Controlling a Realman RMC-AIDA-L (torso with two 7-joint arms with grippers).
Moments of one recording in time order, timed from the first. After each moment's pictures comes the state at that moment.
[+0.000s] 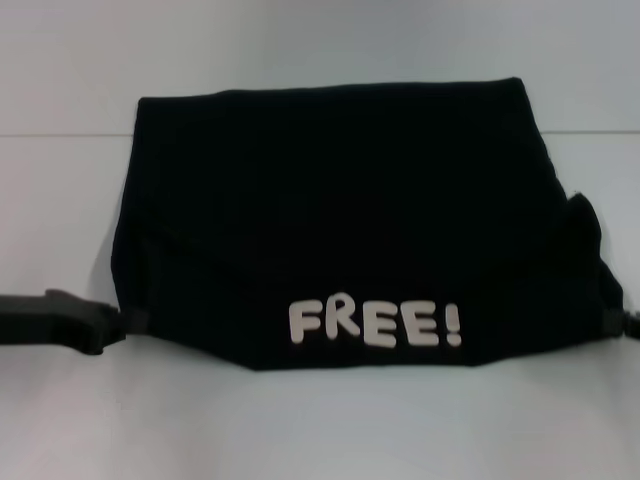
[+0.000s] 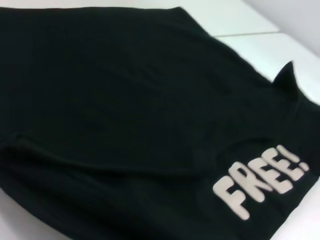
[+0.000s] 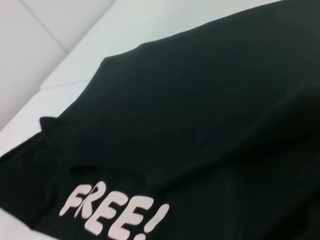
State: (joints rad) left arm -0.51 -2.11 0.48 1.00 2.45 1.63 -1.84; right arm 0.44 1.96 -0.46 -0.61 -2.24 -1.48 1.76
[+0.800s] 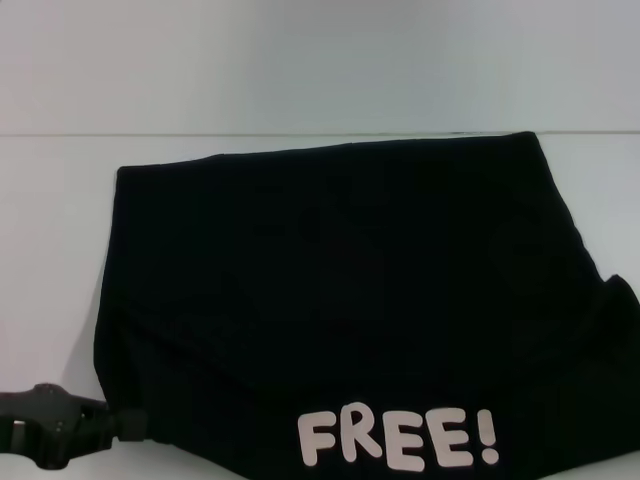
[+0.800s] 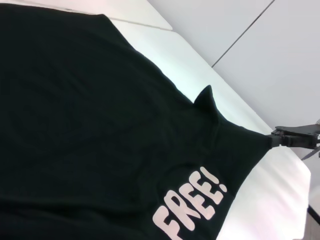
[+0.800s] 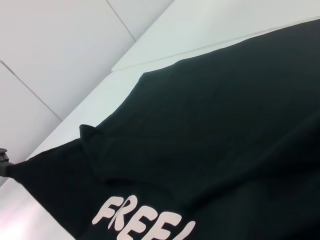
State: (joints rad) left arm -0.43 -2.10 0.33 0.99 2.46 2.04 -1.78; right arm 0.26 1.93 -0.37 -0.65 -2.25 -1.80 1.59
